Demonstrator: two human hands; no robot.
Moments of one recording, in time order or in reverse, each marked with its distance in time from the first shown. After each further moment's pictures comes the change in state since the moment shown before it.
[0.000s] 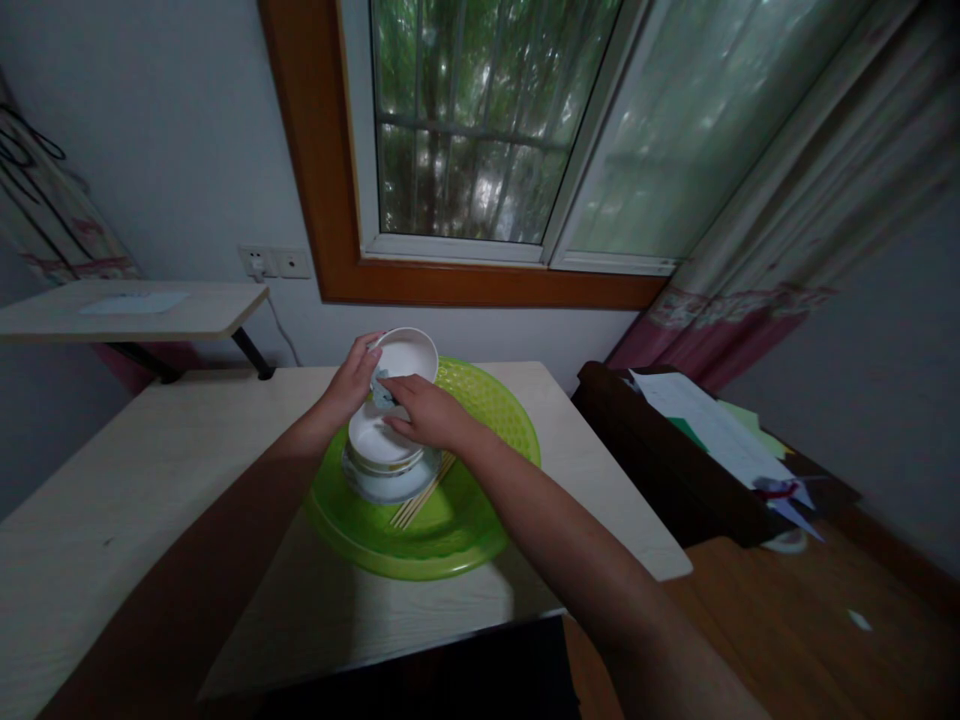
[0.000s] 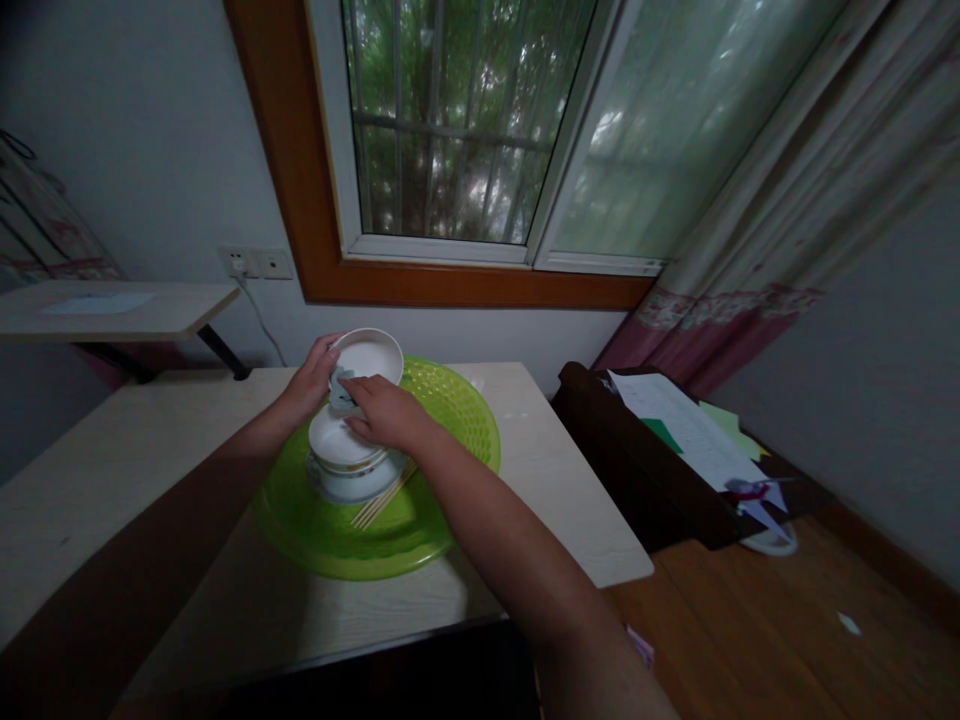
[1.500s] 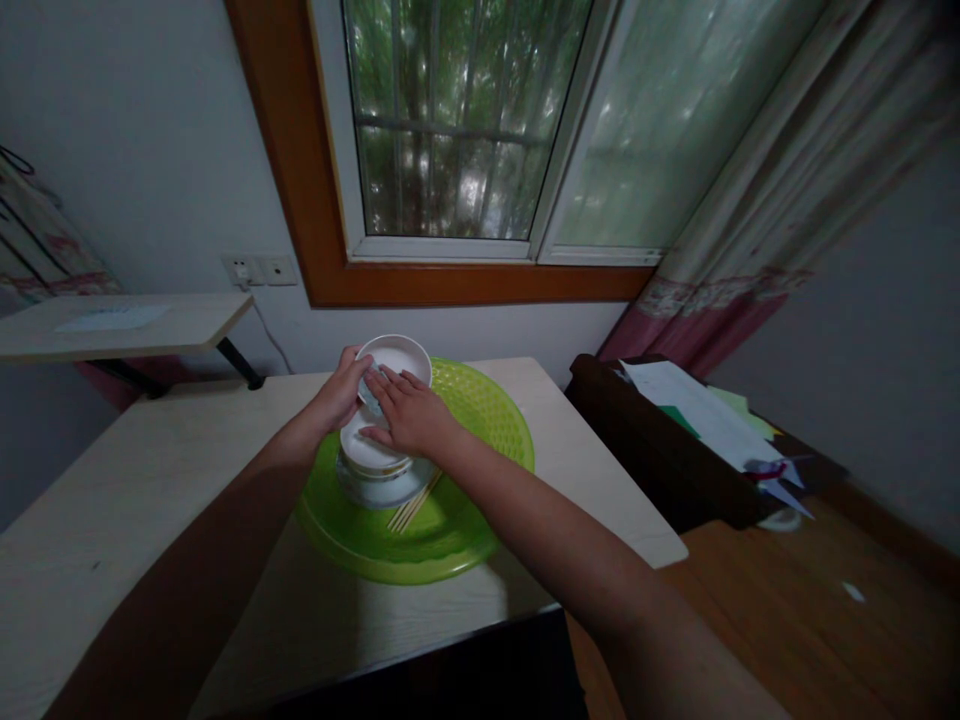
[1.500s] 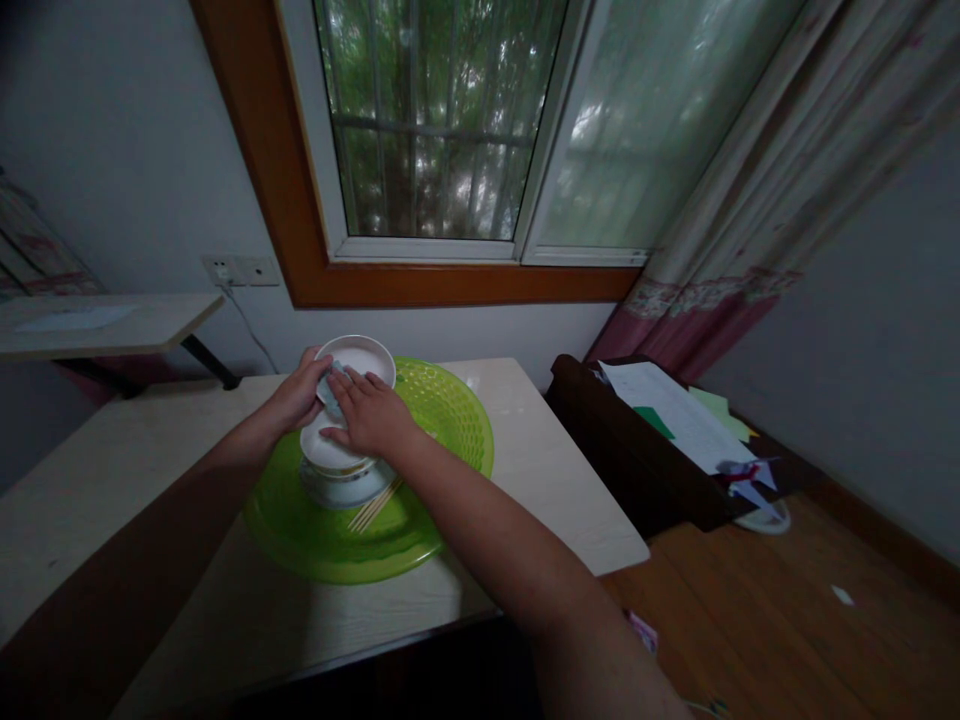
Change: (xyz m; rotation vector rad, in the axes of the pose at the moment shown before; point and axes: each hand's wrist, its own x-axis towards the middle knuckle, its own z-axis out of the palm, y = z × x) left_hand 0.001 0.004 0.010 -0.418 -0.016 -0.373; right_hand 0.002 -0.013 0.014 -0.207 0.020 0.018
